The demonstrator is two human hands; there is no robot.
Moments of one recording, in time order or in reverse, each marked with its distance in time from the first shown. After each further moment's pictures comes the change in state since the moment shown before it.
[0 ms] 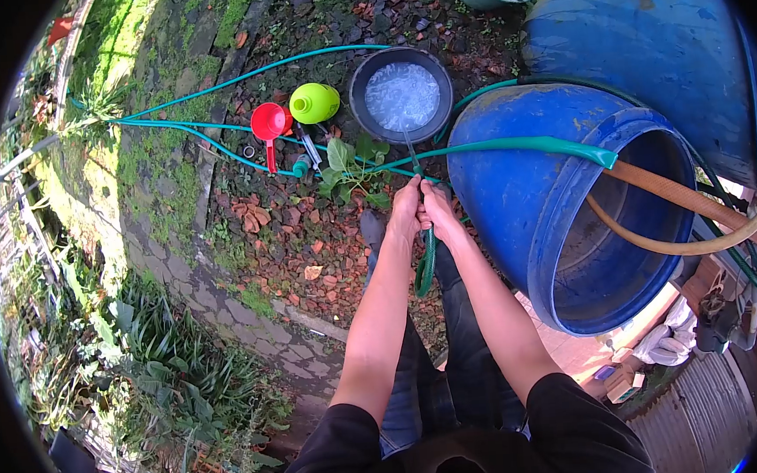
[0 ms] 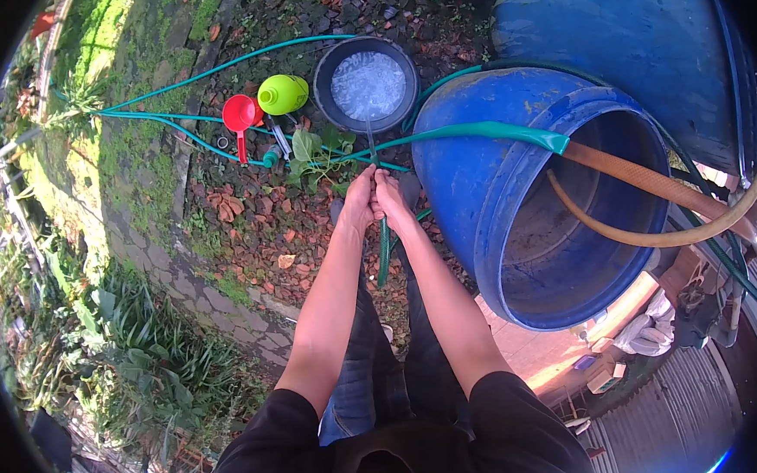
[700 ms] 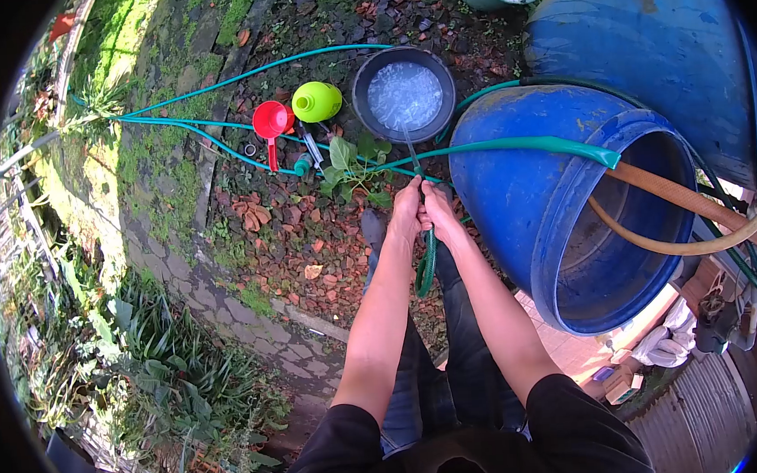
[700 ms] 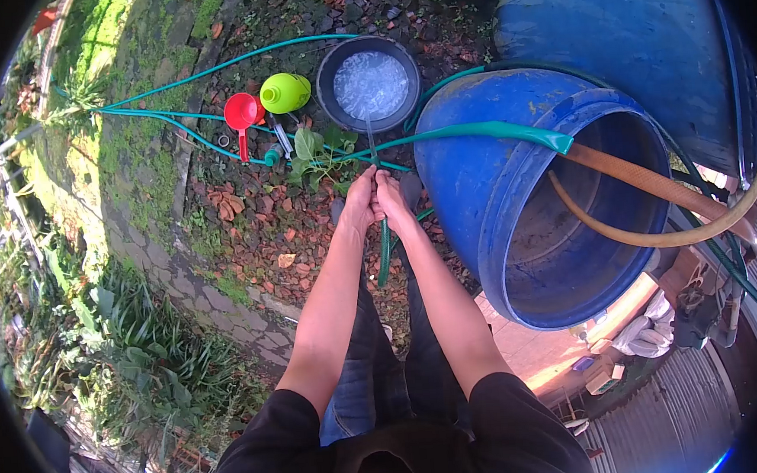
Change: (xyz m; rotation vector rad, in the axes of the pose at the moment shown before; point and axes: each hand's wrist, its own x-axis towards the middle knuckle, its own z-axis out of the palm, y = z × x) left_hand -0.002 -0.002 -0.004 -0.024 0.015 0.013; right_hand -0.004 0.004 0.004 -0.015 0.034 -0.050
